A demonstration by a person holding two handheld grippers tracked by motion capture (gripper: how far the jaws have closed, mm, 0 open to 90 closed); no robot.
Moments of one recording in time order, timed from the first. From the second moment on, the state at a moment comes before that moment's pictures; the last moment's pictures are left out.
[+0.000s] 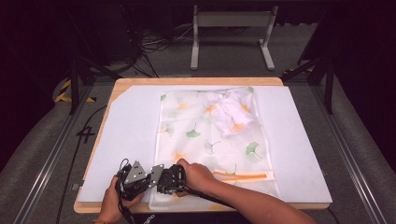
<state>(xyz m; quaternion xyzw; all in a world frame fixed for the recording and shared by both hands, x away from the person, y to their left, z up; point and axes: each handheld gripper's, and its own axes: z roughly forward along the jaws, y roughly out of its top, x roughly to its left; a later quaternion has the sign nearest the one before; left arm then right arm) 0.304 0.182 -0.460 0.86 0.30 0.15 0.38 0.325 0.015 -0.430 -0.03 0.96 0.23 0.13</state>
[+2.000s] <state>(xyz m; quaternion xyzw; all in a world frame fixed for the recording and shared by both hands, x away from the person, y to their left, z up) 0.307 0.183 -0.459 0.87 0.28 0.15 0.38 0.324 -0.091 -0.419 0.04 0.97 0.20 0.13</state>
